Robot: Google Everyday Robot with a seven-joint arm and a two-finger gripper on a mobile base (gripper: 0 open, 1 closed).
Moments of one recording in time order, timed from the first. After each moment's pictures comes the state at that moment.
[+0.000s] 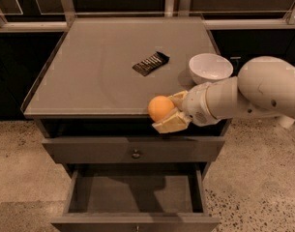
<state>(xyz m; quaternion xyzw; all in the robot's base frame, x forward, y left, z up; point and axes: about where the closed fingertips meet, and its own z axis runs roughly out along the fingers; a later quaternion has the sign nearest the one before) 0.518 -0.075 0.809 -0.49 0.77 0.18 0.37</state>
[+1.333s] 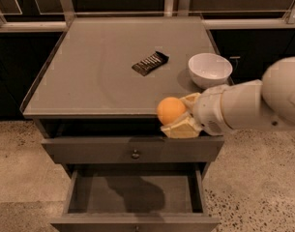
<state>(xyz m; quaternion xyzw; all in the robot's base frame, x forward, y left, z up) 0.476 -0.077 0.852 -0.49 0.77 0.14 0.39</state>
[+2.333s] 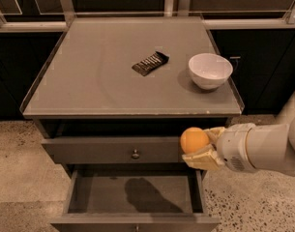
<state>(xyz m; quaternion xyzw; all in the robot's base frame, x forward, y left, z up) 0.427 -0.143 0.796 -0.40 0.82 0.14 0.37</state>
